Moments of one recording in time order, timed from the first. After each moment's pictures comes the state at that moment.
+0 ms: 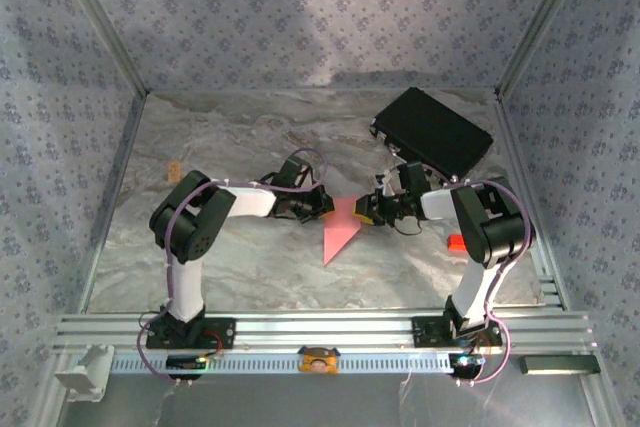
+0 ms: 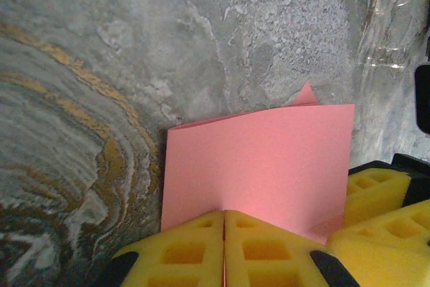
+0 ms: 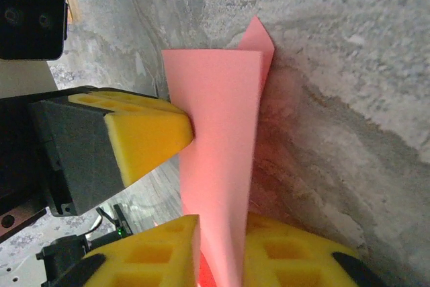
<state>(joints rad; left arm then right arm) -0.66 1.95 1.01 0.07 0.48 -0.98 0.28 1.79 0.72 0.10 -0.87 0.67</state>
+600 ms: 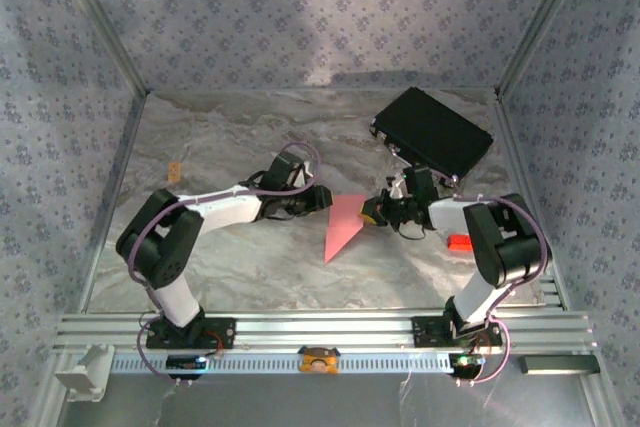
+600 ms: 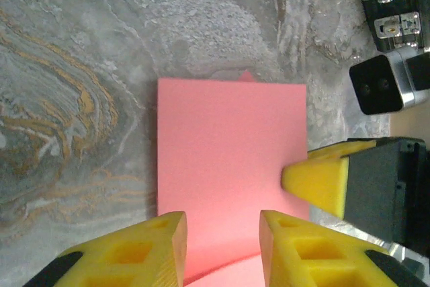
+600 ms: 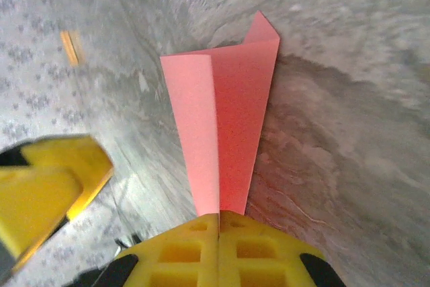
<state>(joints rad) -0.69 1.70 0.94 -0.03 0.37 -0.85 0.28 1.63 0.61 0.14 -0.75 0.90</state>
